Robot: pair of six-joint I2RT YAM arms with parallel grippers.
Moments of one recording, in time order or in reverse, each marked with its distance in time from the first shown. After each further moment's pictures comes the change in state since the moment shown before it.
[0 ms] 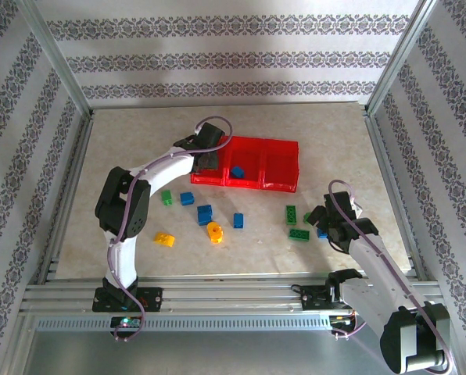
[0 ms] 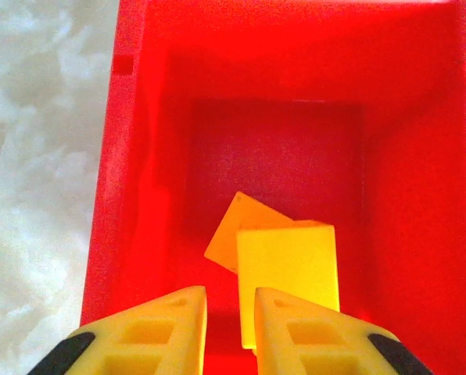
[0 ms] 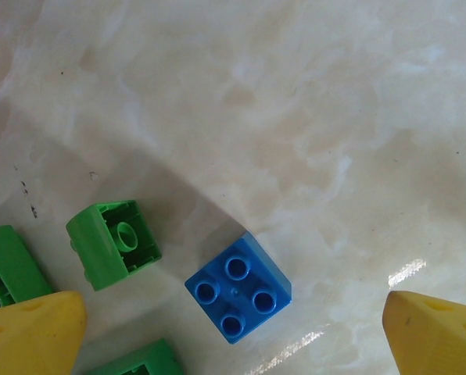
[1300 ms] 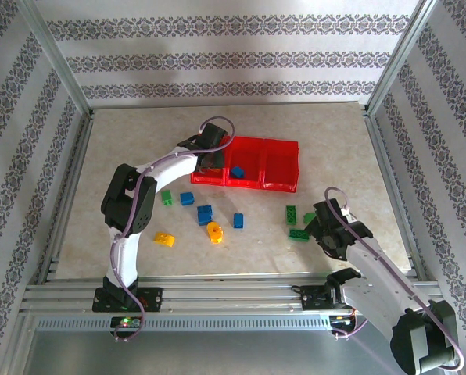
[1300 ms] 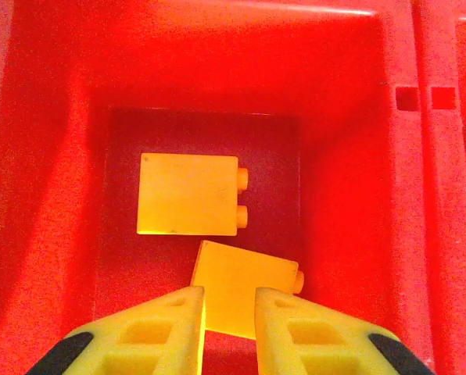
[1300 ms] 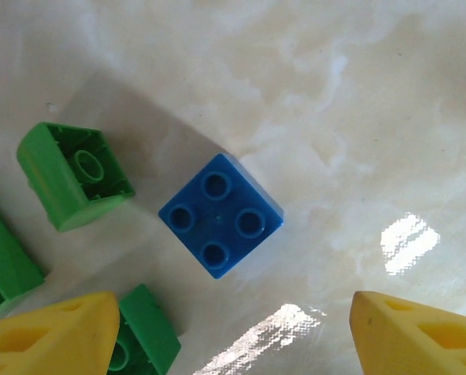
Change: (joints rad) left arm 0.000 0.062 0.028 0.089 0.108 -0.034; right arm 0.140 -0.021 -0.043 -0.071 0.021 0.199
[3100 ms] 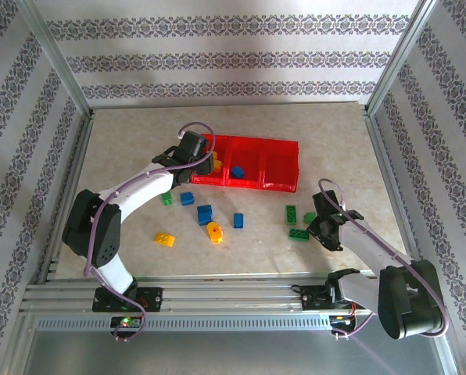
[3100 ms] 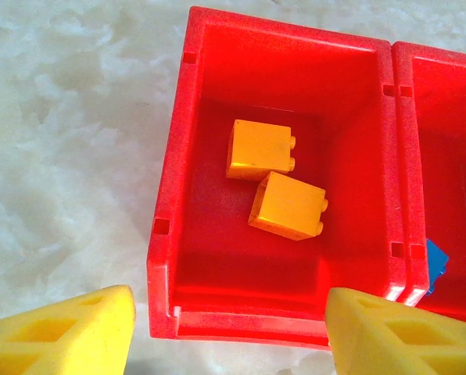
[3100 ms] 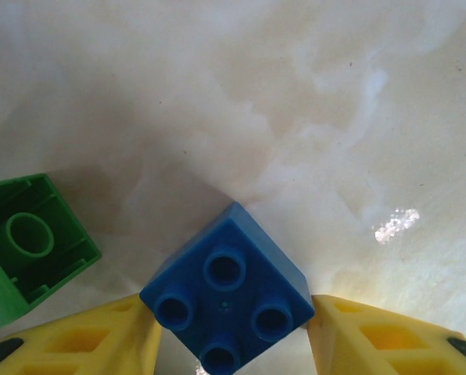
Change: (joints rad) left arm 0.000 -0.373 -0.327 0.071 -0.060 -0.052; right arm -0.101 0.276 0.026 0.156 -0.050 -0.078
